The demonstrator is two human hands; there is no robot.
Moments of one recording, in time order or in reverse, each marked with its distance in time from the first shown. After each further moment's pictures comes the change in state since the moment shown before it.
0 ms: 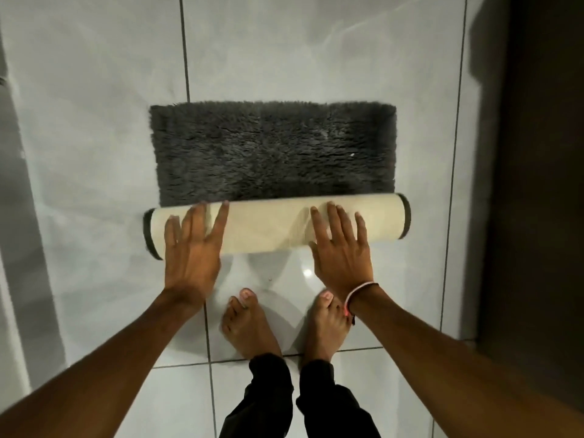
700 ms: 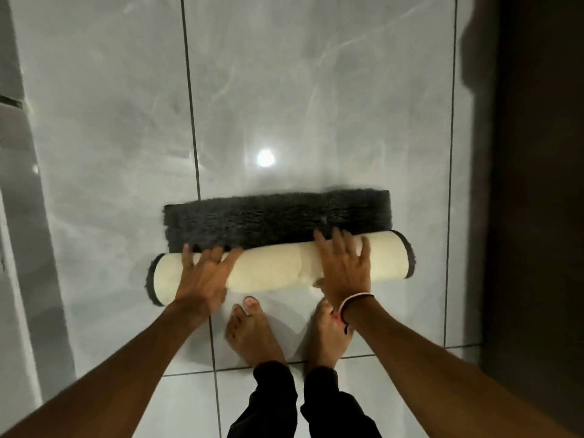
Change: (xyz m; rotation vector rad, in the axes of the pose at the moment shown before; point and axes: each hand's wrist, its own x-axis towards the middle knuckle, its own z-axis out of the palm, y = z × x) left_hand -0.012 0.006 -0.006 0.001 -0.422 0.063; right_hand -0.010 -0.009 -0.008 -0.010 -0.279 0.149
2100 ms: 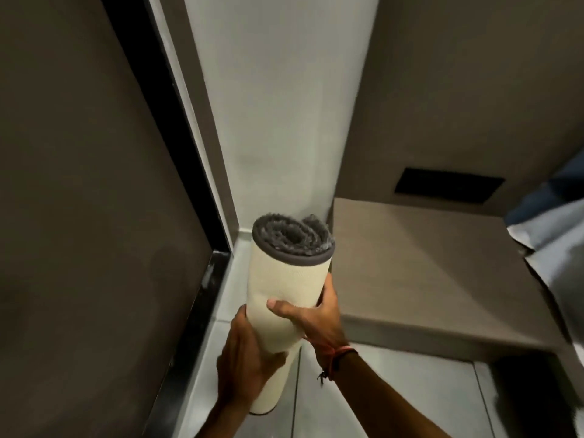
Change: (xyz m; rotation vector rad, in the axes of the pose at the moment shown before) left_hand 0.172 -0.246 -0.728 -0.857 0.963 -0.196; right_hand 0.325 -0.230 -0.818 1.611 0.388 -0.453
